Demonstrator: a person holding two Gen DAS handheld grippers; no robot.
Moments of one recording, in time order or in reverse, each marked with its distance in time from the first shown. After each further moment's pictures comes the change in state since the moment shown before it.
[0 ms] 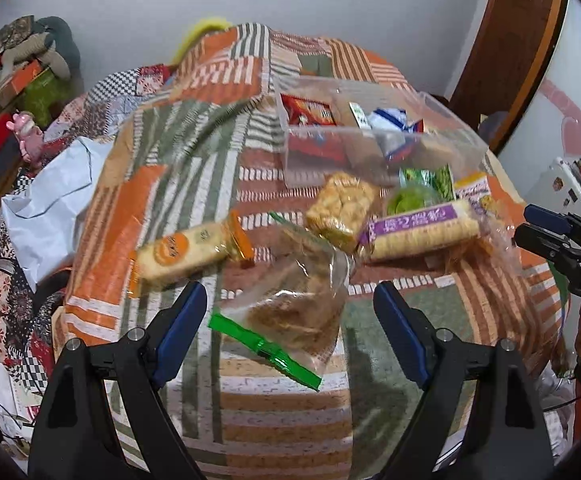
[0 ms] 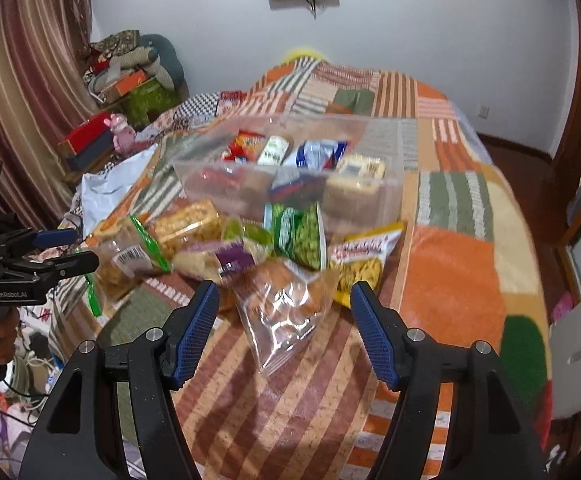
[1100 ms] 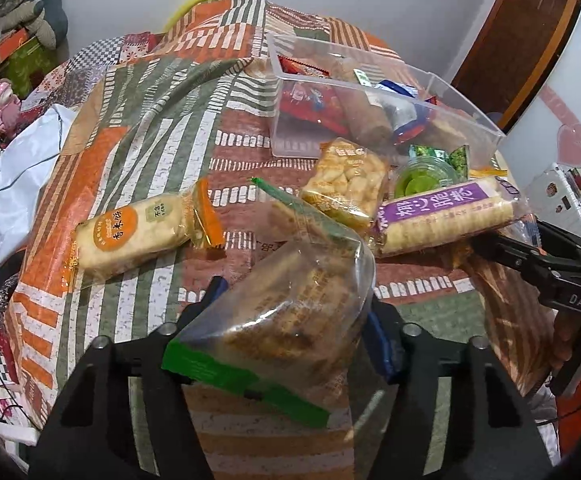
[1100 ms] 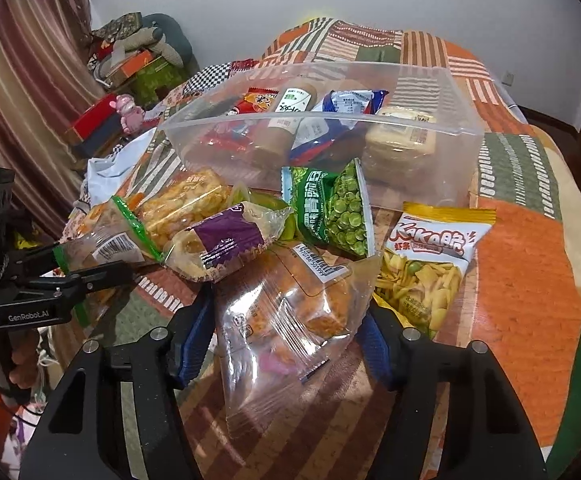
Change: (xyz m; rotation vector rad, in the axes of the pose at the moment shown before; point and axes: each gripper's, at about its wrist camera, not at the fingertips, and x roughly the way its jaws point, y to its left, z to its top) left arm 0.050 0.006 -0.005 -0.060 0.050 -0.087; right arm 0.039 0.006 -0.004 0.019 0.080 0.075
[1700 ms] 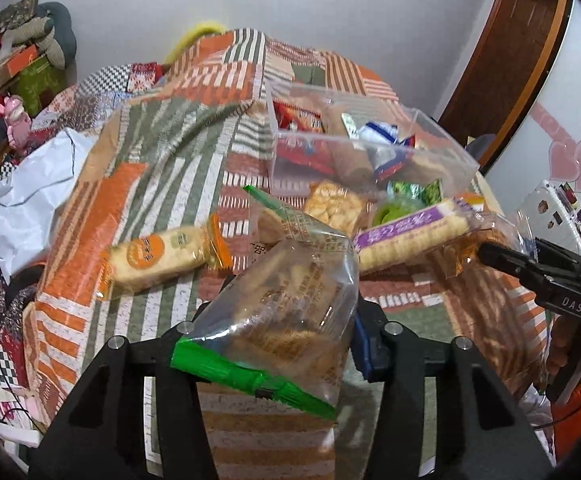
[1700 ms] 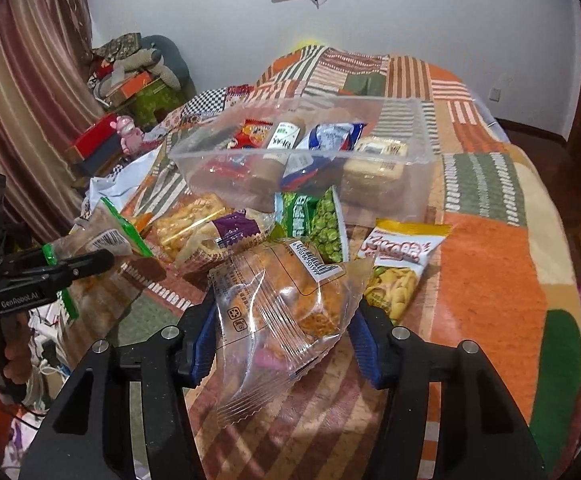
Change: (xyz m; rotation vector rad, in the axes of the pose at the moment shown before) left arm -0.046 -0.006 0.003 0.002 -0.116 0.005; right arm -0.038 -0.004 0.003 0.017 -0.090 -0.020
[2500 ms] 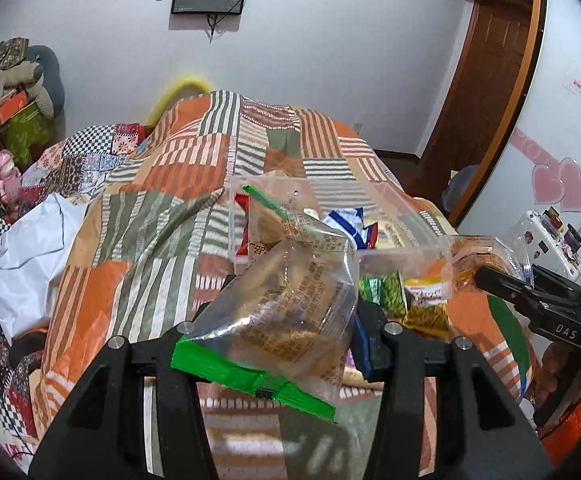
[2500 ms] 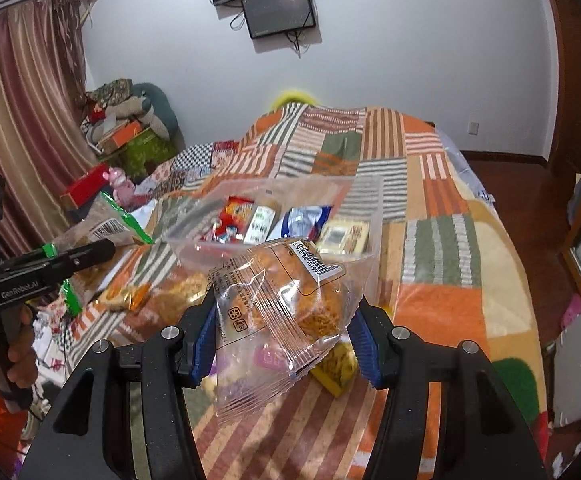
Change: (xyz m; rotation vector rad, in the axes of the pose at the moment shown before) left arm -0.020 -0.031 0.068 0.054 -0.163 -0.038; right arm -0.037 -0.011 0.038 0.026 -0.174 -0.047
